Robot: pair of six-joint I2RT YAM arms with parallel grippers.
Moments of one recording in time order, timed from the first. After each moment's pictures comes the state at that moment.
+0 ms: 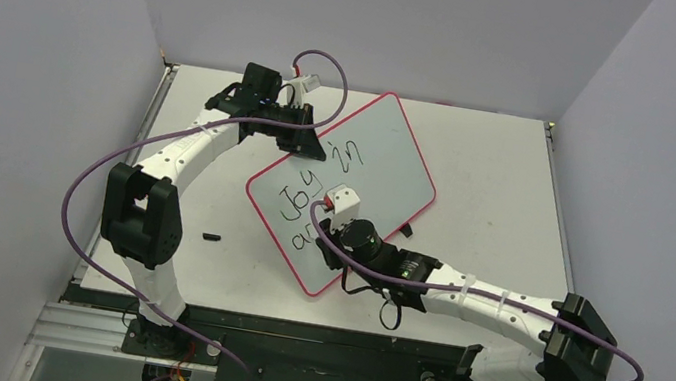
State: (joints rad) left arm -0.31 1.79 1.55 -0.55 0.73 -0.24; right arm 1.10 1.33 0.85 -0.04 0.27 0.26
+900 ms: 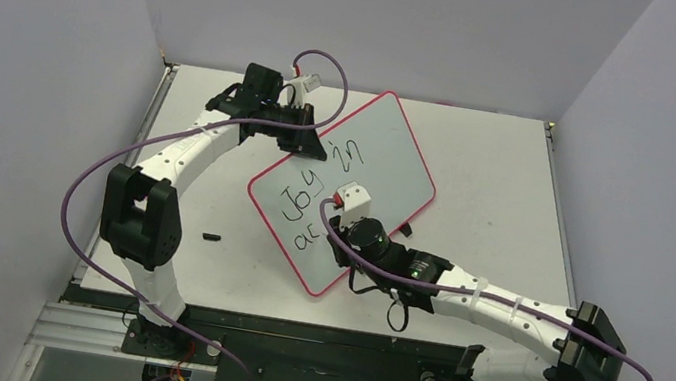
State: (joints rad) left arm -0.31 1.79 1.55 -0.55 0.71 -0.26; right arm 1.09 1.28 0.85 -0.11 0.33 0.26
